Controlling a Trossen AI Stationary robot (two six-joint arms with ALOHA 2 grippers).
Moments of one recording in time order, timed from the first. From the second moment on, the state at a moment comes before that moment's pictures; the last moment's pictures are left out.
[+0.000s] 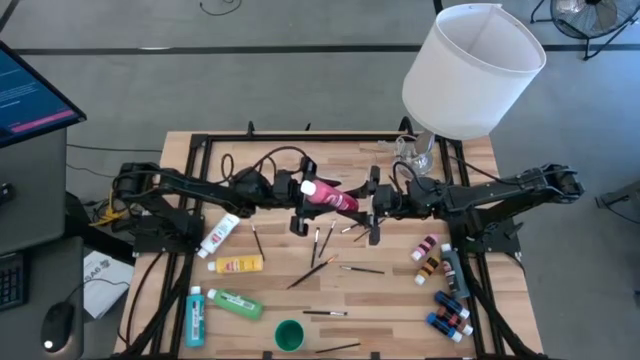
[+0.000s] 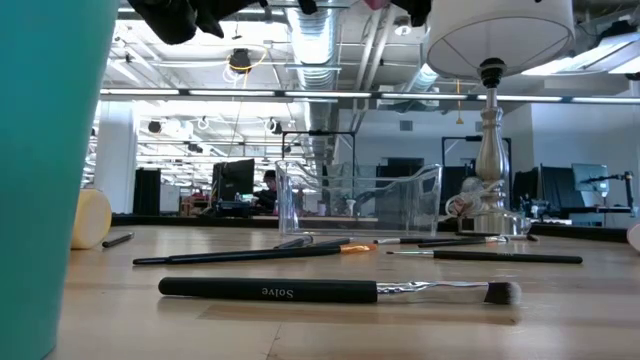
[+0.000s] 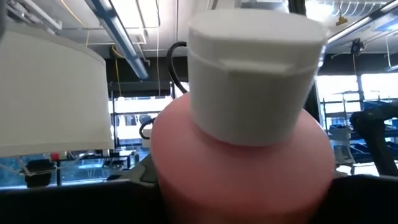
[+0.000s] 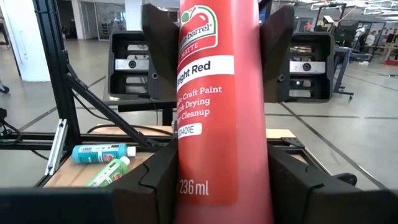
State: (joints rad) left arm -0.01 1.58 0.89 1.17 0.15 0.00; right arm 0.12 1.23 0.81 0.40 0.19 -0.04
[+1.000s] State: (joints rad) left arm 0.00 1.47 0.80 1.11 0.13 0.02; right arm 0.12 1.23 0.81 0.40 0.19 -0.04
